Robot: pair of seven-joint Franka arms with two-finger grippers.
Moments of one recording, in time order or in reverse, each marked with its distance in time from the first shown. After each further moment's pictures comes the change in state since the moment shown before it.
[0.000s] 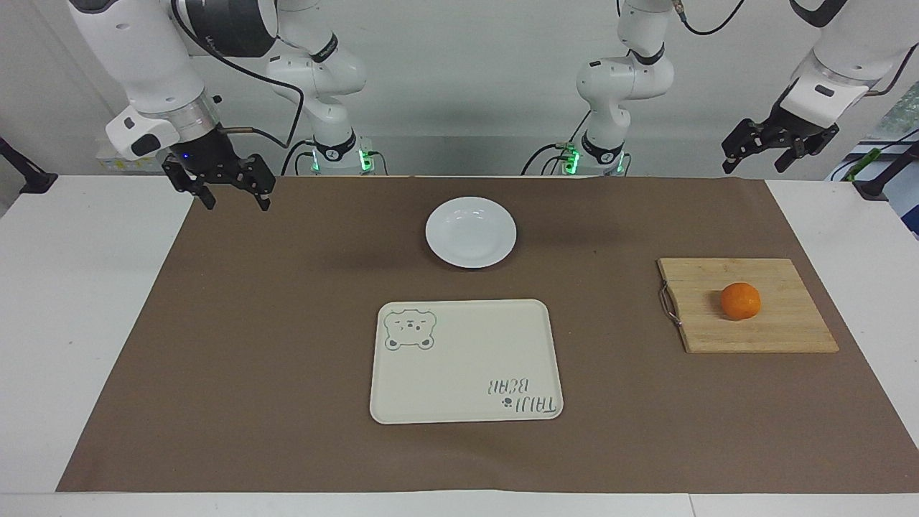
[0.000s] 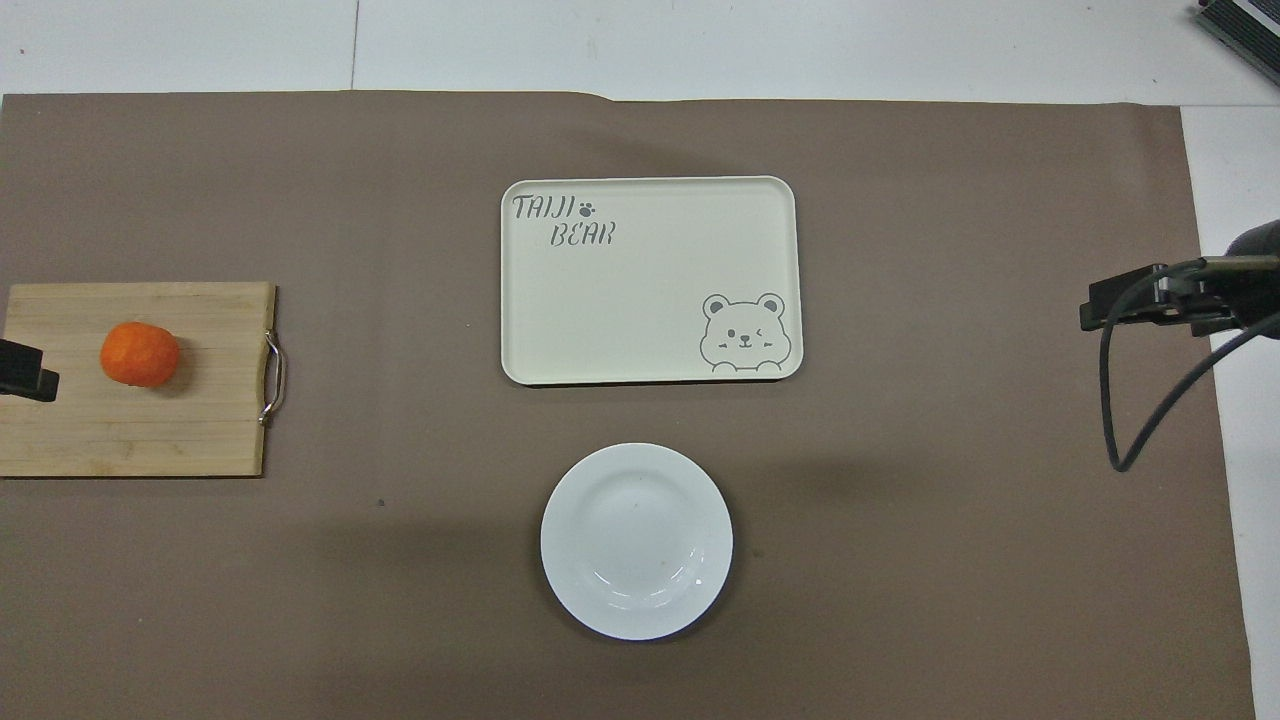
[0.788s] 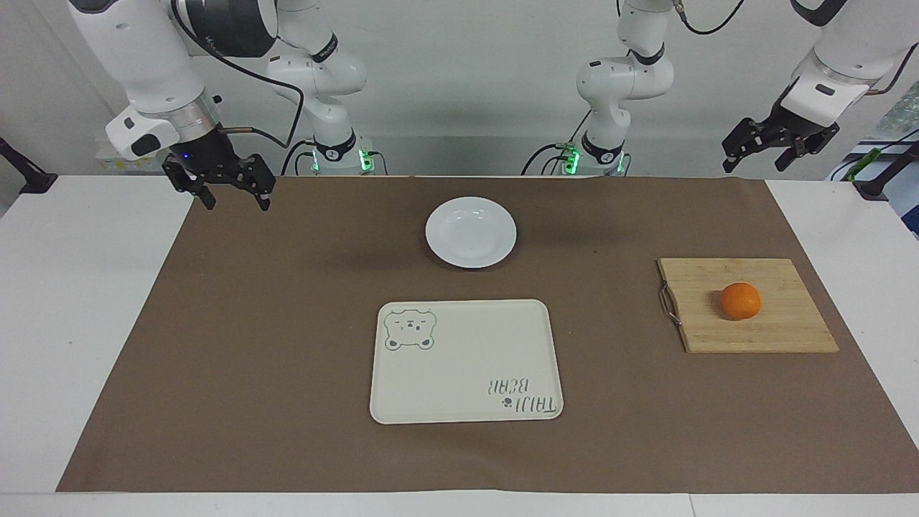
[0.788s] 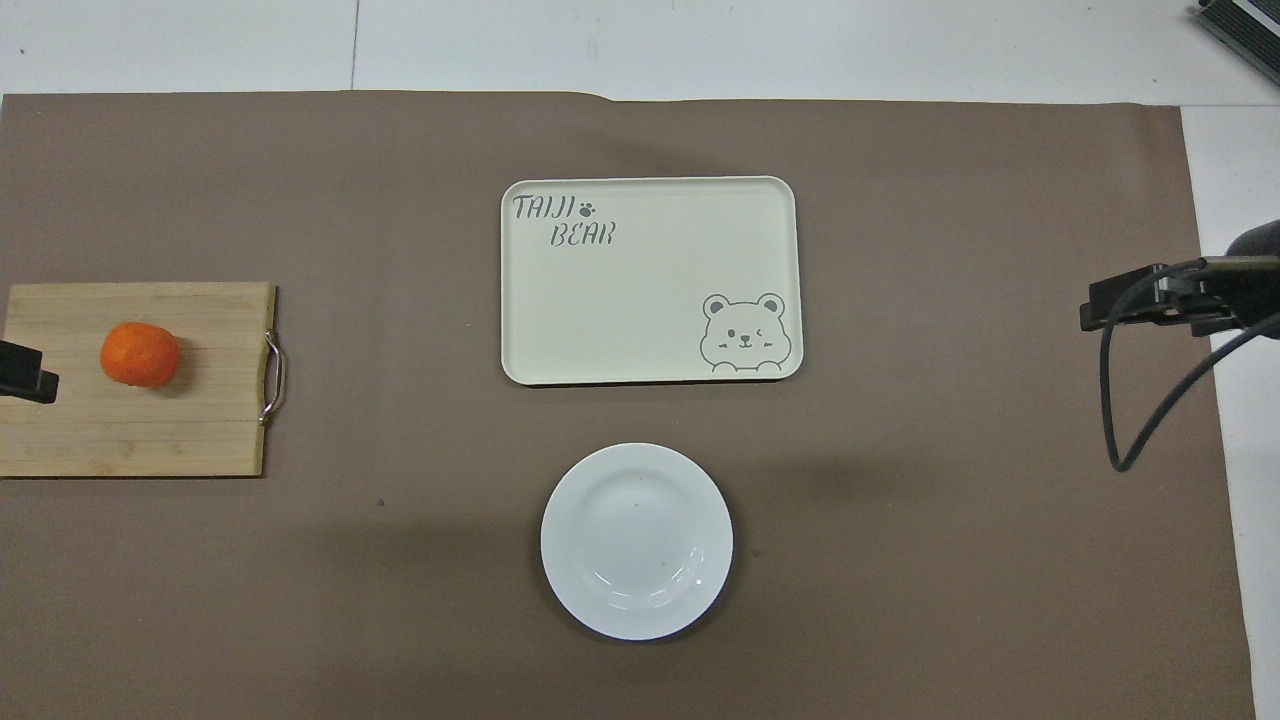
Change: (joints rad) left arm 0.000 0.000 0.000 0.000 0.000 -0.004 0.000; right arm 0.000 0.000 0.000 0.000 0.000 0.000 0.000
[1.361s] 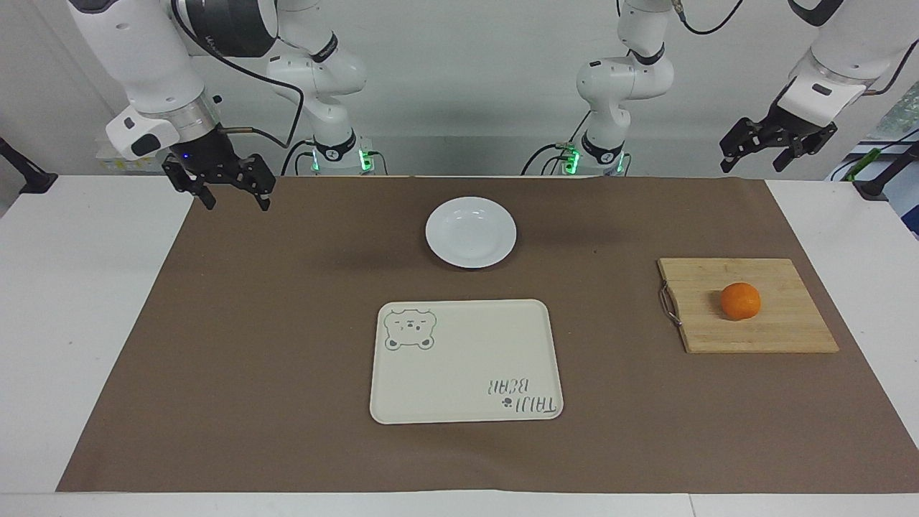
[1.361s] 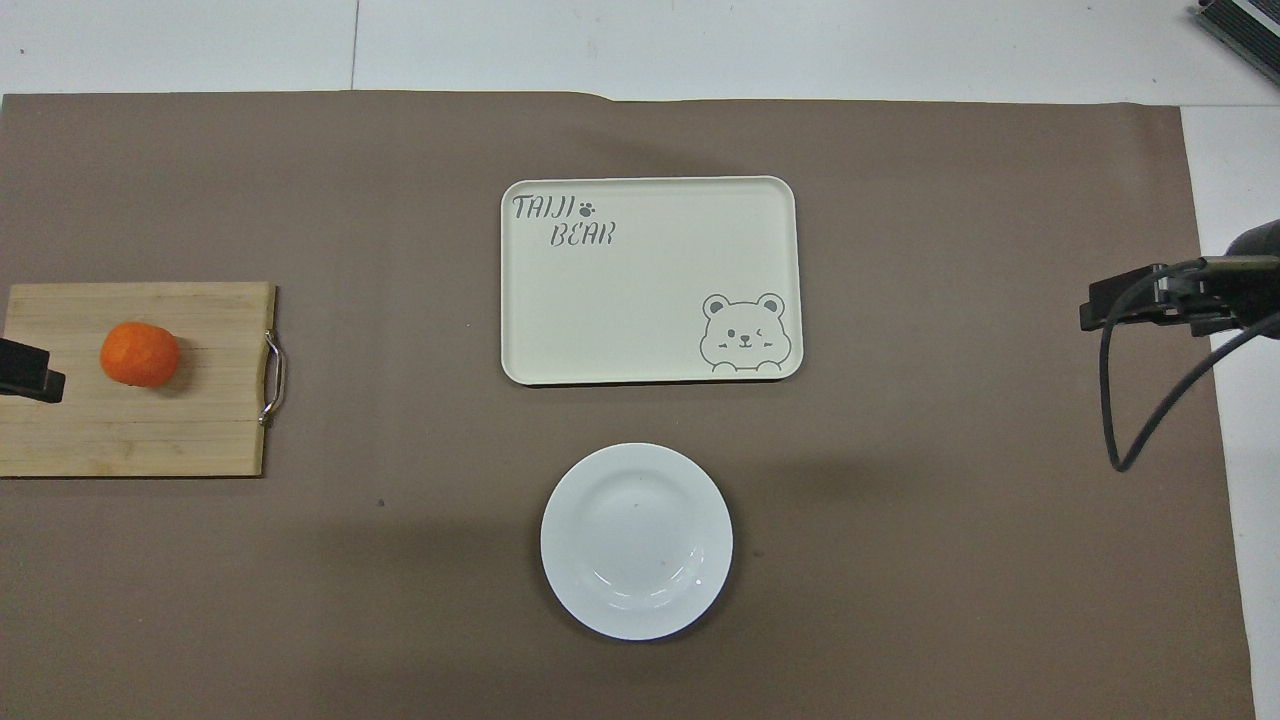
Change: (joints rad) left arm -0.002 0.000 -0.007 0.000 -0.001 0.001 0.000; right arm 0.000 0.000 0.000 0.000 0.000 0.000 0.000
